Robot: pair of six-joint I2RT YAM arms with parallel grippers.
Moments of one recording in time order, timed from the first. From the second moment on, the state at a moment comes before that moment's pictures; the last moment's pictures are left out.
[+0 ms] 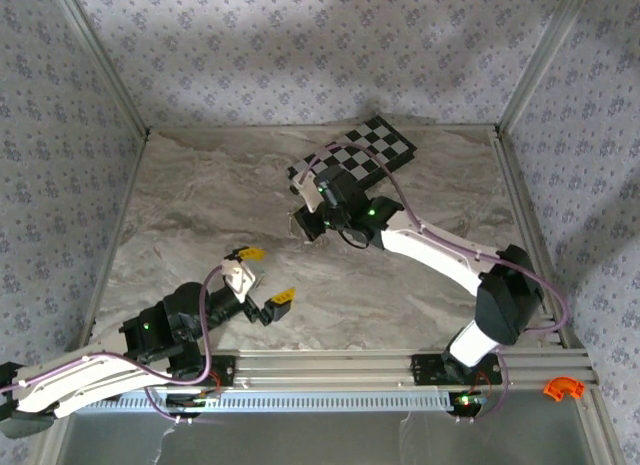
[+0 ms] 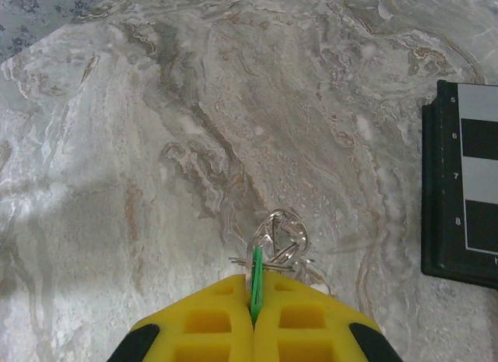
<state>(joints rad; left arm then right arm) -1.19 0.39 0.43 -0.20 -0.28 -0.05 0.83 1.60 1.31 -0.36 -0.10 0.05</state>
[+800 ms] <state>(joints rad) -1.19 0.30 0.40 -0.23 -0.31 -0.04 0.90 1.67 1.27 -0.33 -0.13 0.06</state>
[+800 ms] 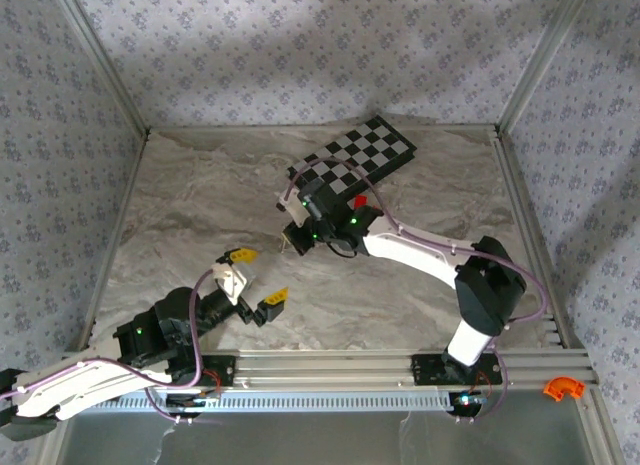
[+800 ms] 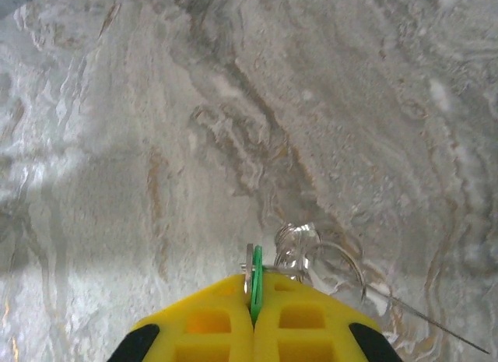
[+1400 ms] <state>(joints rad) -1.19 0.30 0.40 -0.23 -0.33 -0.04 0.95 1.51 1.03 -0.37 -0.11 0.10</state>
